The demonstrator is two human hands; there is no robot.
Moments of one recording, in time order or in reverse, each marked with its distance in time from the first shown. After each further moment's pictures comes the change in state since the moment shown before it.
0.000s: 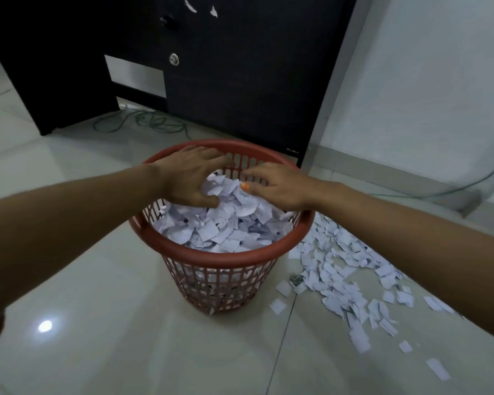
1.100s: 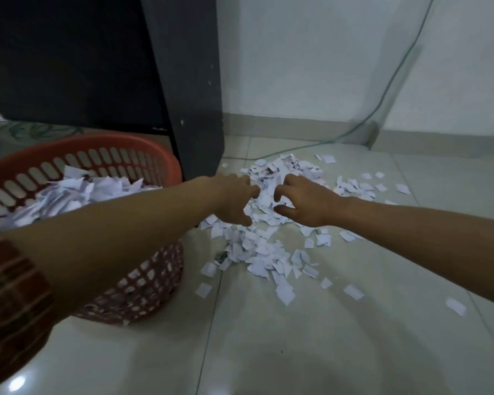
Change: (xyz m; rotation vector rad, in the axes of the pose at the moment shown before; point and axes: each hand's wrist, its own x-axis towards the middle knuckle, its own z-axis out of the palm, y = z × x) left_hand 0.165 0.251 0.009 0.077 -0.364 0.247; right_hand -0.195 0.196 0.036 -0.162 0.111 0.295
